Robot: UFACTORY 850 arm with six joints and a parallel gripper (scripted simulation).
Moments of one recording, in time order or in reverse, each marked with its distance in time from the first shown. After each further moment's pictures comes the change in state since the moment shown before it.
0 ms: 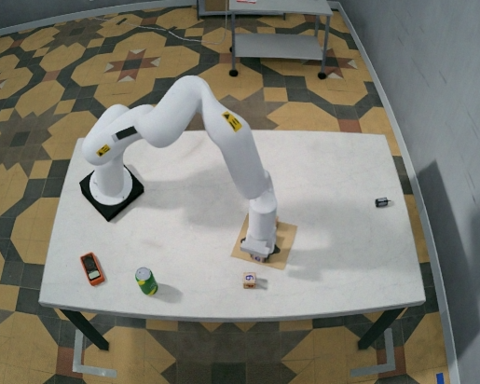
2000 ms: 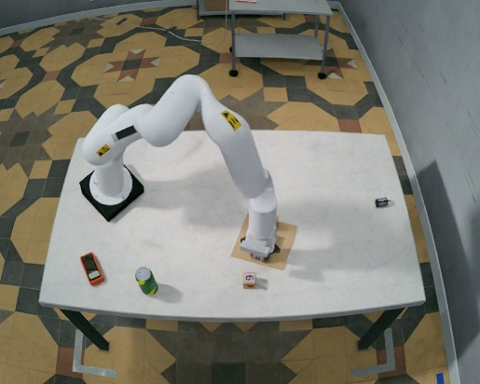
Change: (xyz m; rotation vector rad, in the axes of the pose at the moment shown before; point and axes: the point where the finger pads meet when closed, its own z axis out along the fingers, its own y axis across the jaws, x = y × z) arm 0.000 0.000 -0.004 0.000 0.000 0.000
